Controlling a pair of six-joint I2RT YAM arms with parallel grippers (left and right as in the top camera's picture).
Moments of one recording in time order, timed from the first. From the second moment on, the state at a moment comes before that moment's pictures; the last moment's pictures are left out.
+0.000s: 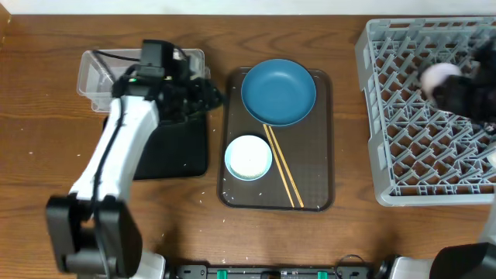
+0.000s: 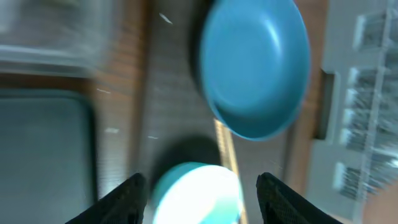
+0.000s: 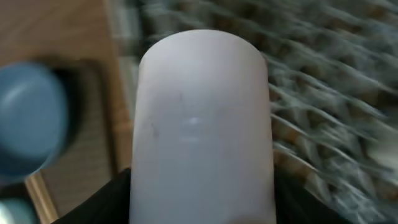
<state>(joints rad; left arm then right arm) -0.09 1.64 1.35 -0.80 0.47 -0.38 -0.43 1.53 1.56 -1.07 -0.20 -0.03</state>
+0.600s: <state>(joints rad) -0.08 1.55 1.35 -0.82 0.30 -0.35 -0.63 1.79 1.56 -1.20 0.04 0.10</state>
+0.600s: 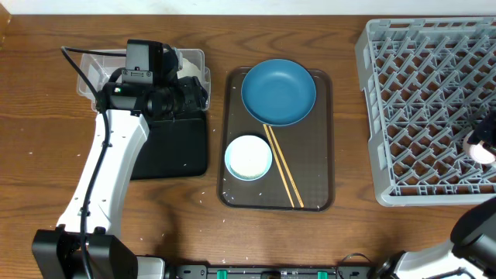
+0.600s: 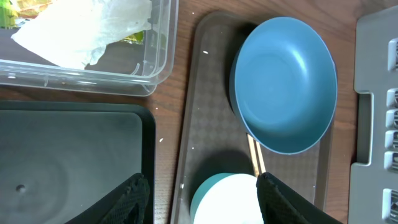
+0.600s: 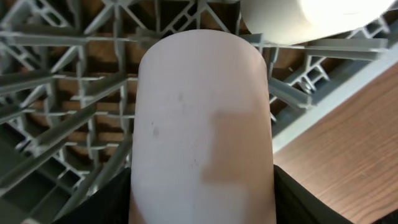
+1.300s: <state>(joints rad) -0.08 1.55 1.35 -0.93 0.30 -0.35 -0.47 1.74 1.71 -1.06 -0.41 0.06</state>
